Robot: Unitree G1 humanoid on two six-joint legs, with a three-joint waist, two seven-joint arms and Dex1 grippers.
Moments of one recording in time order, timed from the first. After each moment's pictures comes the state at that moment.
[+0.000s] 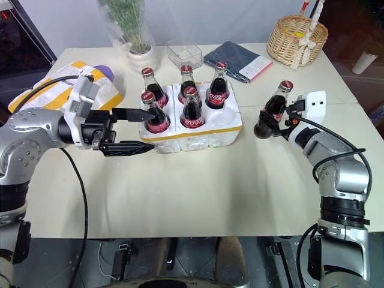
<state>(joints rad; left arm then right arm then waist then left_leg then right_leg) -0.59 0.82 0.06 -0.26 -0.78 0.74 -1.17 -0.48 -0.59 -0.28 0.10 0.46 0.61 0.47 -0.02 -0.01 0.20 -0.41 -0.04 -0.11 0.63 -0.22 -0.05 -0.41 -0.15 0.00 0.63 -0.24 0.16</state>
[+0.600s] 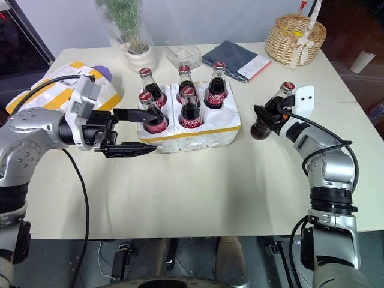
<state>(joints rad) -0.59 0.82 0.06 -0.28 -0.78 0.75 -1.15 -0.52 -0.56 -0.25 0.12 0.44 0.55 0.53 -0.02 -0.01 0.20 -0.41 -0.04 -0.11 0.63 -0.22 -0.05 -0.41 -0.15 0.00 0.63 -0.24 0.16</state>
